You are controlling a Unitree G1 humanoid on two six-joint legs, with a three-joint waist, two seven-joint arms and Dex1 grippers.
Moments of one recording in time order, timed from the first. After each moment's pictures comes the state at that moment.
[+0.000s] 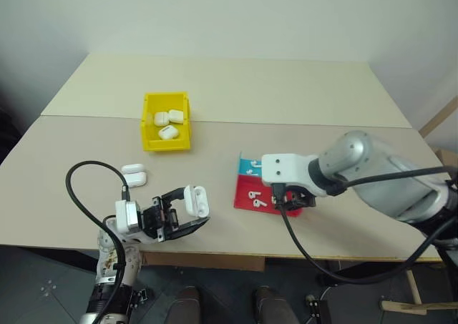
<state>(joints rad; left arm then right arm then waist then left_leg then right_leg) -0.15 0.30 0.09 0.14 -0.68 -0.41 -1.49 -1.04 -0.96 0.77 -0.50 0.19 1.16 1.10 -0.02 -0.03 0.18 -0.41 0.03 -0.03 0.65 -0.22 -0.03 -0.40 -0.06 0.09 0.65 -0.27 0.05</state>
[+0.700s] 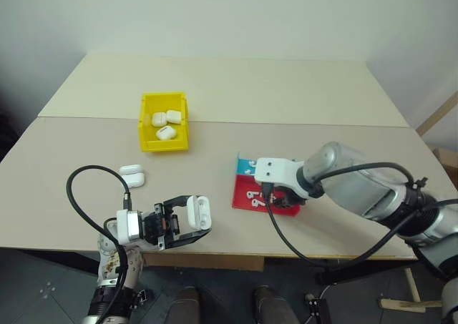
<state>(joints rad) -0.14 0.29 0.08 0.15 -0.67 -0.46 -1.57 -1.03 -0.85 0.84 -0.38 0.13 1.26 0.98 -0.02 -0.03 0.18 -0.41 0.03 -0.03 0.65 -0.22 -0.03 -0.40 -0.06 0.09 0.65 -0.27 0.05</state>
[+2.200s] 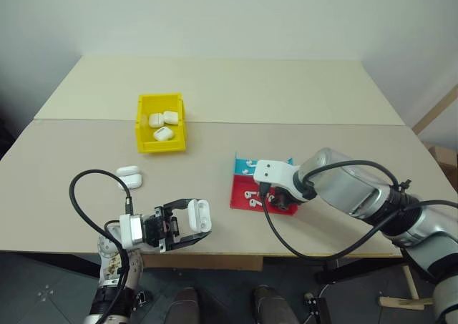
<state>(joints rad) -0.14 0.29 0.09 0.21 -0.64 -0.55 -1.58 -1.00 -0.79 0.84 -0.27 0.12 1.27 0.93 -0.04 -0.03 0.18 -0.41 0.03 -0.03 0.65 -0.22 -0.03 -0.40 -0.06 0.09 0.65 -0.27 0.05</state>
